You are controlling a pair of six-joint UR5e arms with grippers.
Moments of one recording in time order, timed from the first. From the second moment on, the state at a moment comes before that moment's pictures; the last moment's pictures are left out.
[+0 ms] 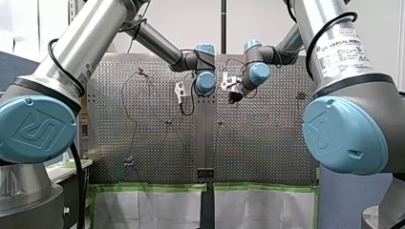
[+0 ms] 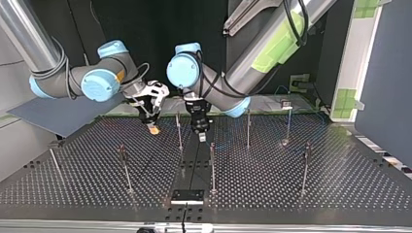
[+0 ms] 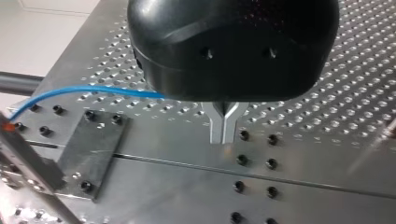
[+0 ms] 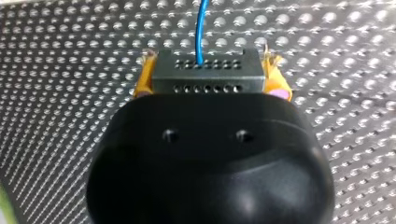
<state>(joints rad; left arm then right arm) -0.61 -2.07 -1.38 -2.81 -2.30 -1.71 2.06 -1.14 1.43 0.00 1.39 1.66</state>
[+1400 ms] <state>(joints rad) -0.63 -2.16 -1.75 -2.62 -2.11 -1.68 2.03 -1.14 1.63 -0.10 1.42 1.65</state>
